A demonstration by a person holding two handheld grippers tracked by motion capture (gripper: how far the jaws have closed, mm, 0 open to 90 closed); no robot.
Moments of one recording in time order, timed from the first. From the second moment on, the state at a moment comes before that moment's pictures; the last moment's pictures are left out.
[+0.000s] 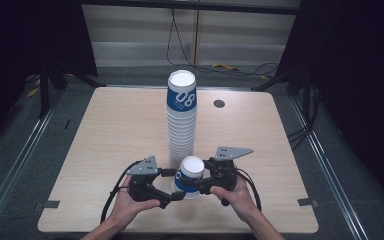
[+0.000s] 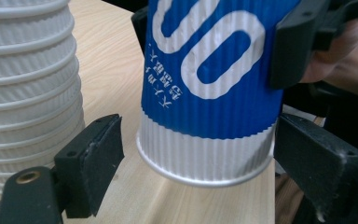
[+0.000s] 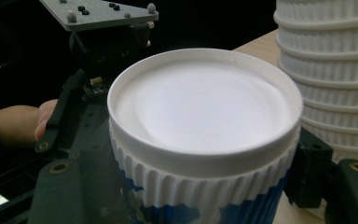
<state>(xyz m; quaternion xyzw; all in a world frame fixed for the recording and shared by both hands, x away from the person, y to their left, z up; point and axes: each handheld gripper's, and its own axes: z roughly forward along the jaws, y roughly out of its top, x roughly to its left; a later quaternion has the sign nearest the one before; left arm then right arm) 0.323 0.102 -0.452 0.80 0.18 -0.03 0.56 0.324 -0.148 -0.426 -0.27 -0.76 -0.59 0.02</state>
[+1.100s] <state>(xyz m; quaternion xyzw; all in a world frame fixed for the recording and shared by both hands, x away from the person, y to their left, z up) 0.323 0.097 -0.457 0.80 0.17 -0.04 0.58 0.317 -0.130 -0.425 -0.24 -0.75 -0.61 0.00</state>
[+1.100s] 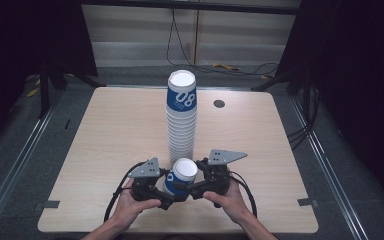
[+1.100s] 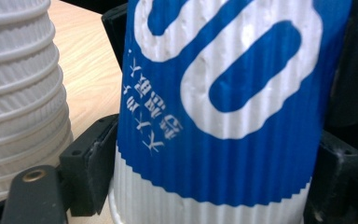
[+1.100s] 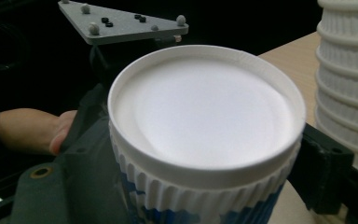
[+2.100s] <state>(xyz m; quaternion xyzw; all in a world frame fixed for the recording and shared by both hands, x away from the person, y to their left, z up) 0.335 0.118 -0.460 0.82 0.20 -0.06 0.54 0.321 -0.151 -0.420 -0.27 -0.78 -0.57 0.02</state>
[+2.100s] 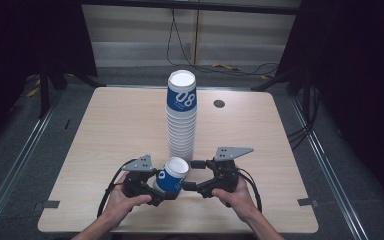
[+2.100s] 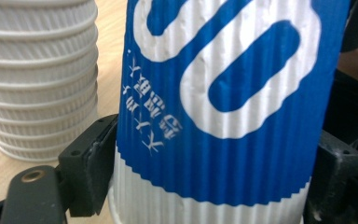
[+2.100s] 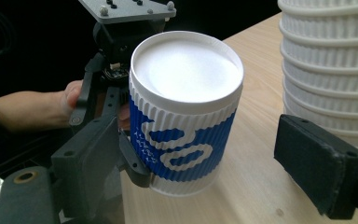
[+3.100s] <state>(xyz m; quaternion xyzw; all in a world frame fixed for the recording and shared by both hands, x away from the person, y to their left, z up) 0.335 0.106 -0.452 0.88 0.17 -0.02 0.44 0.314 -0.156 -0.428 -0.24 -0.86 -0.45 0.00</state>
